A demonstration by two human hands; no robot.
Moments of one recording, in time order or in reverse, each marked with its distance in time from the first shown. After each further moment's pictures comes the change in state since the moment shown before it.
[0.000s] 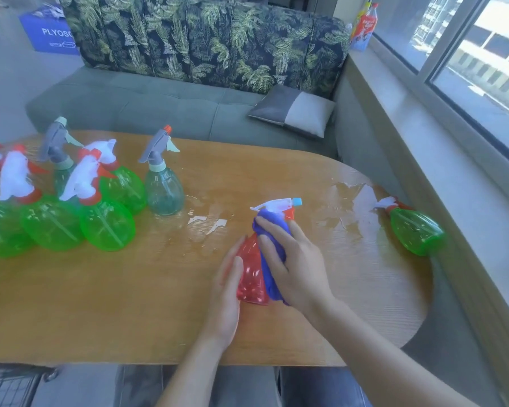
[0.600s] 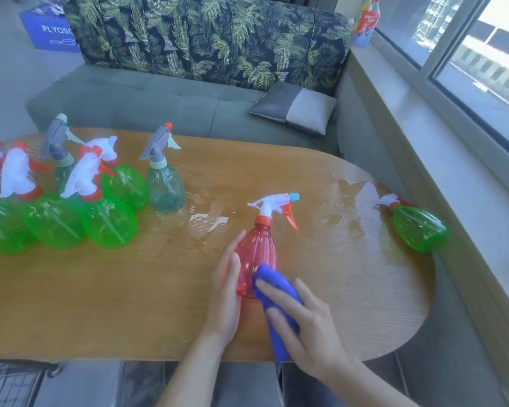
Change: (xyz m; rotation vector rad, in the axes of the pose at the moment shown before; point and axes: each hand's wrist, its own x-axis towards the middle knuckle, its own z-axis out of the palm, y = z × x) left_hand 0.000 0.000 -0.004 0.070 -0.002 0.062; right_hand -0.084 0.032 0.002 0.110 -0.057 -0.234
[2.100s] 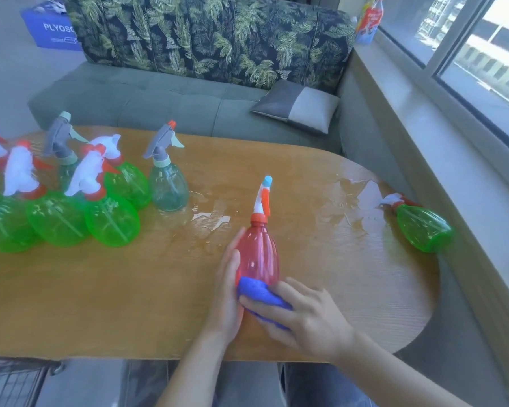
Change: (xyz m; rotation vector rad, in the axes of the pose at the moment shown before) left_hand 0.005 0.000 -0.001 -0.075 -0.026 -0.016; right_hand 0.028 0.005 -0.008 -0.371 -0.092 -0.463
